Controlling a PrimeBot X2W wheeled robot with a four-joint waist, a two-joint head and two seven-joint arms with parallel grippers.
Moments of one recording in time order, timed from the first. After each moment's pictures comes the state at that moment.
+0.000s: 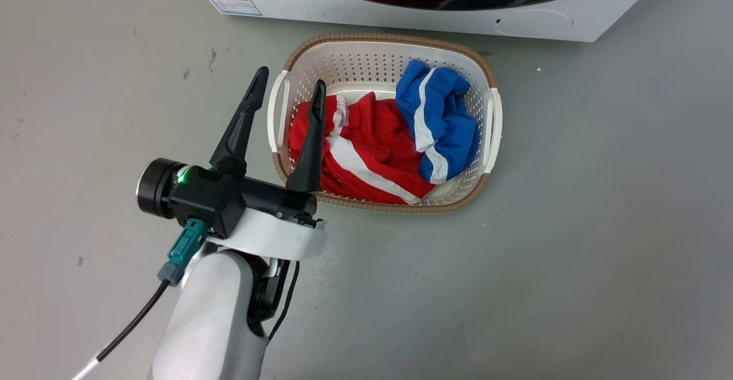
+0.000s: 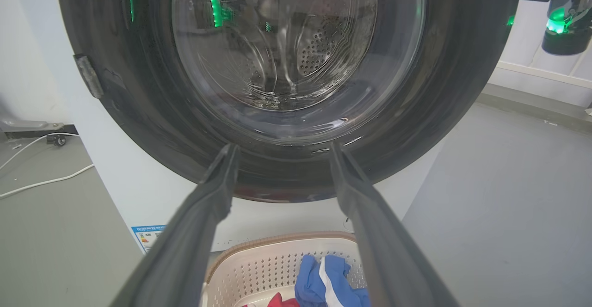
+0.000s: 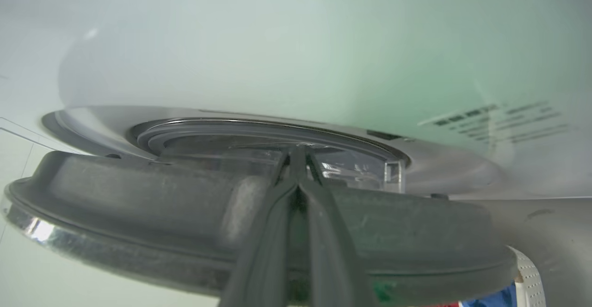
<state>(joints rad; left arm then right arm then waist) -0.39 0.05 -0.21 0.03 -0.14 -0.07 -0.26 -1.48 -0.49 0.43 0.96 1.69 0.13 0.55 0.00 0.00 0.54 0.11</state>
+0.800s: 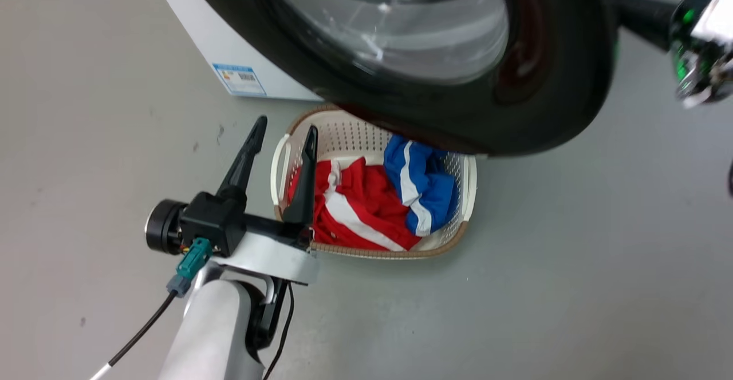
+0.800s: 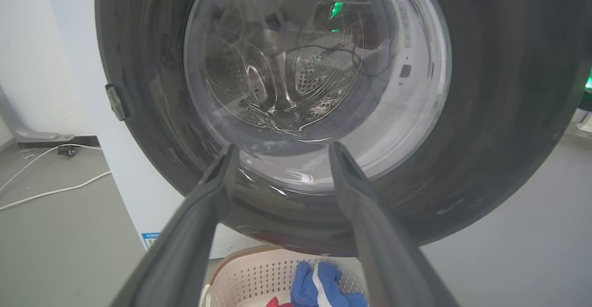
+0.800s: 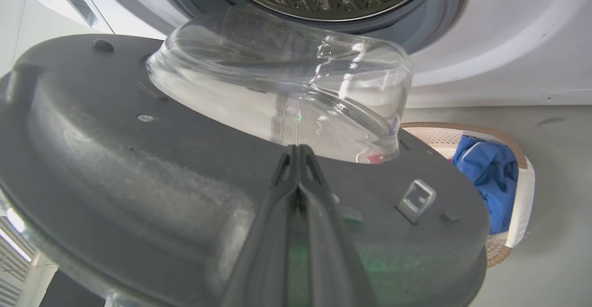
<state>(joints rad) -0.33 0.05 -0.19 0.12 -0.15 -0.08 -0.26 -1.11 -0.51 0.53 0.68 1.73 0.13 0.69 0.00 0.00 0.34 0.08</state>
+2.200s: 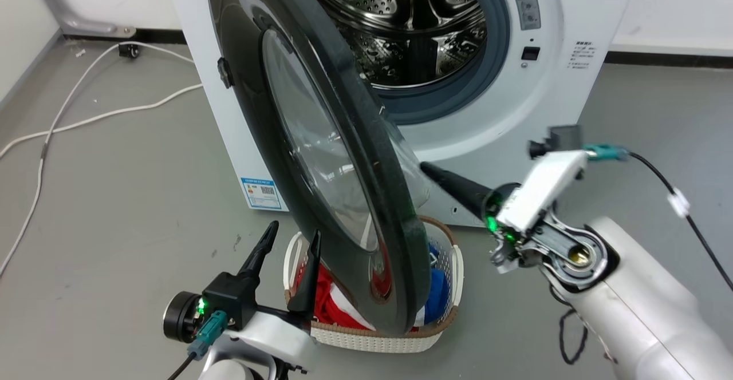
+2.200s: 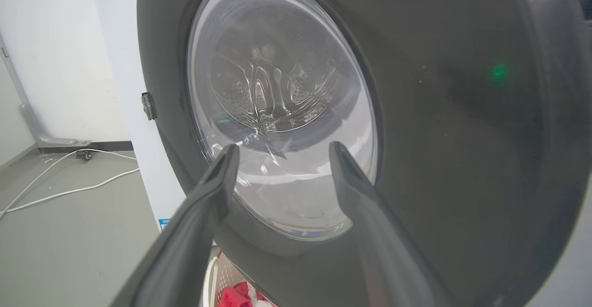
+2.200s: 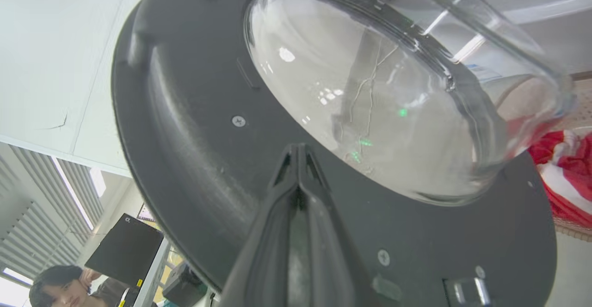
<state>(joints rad) -0.12 0.06 -0.21 0.21 -0.16 -0.11 -0.26 -0.66 -0.25 0.67 0.48 1.73 0.13 0.31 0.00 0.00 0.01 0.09</state>
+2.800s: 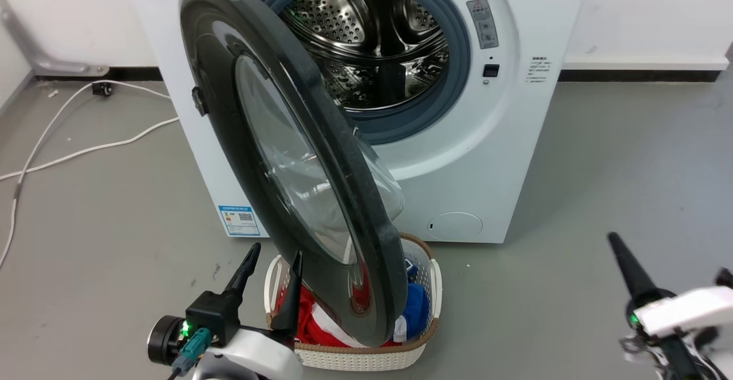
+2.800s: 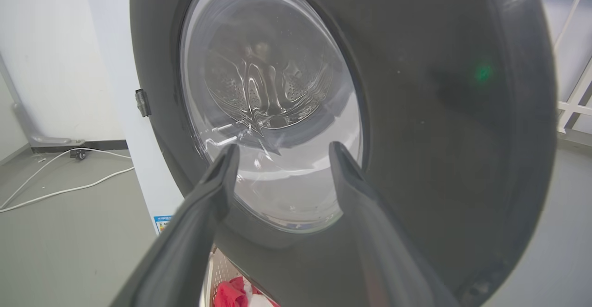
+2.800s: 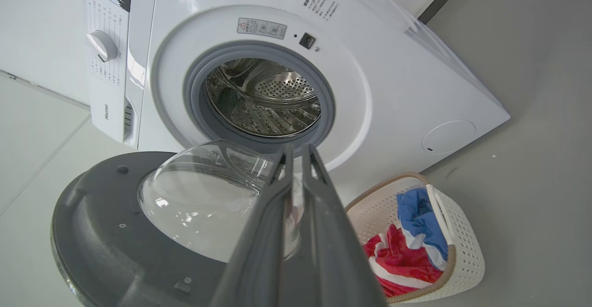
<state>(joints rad) -0.07 0.07 -0.17 0.22 -0.17 -0.11 -0.26 -0.20 -0.49 0.45 0.32 1.61 0.13 -0.23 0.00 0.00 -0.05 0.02</state>
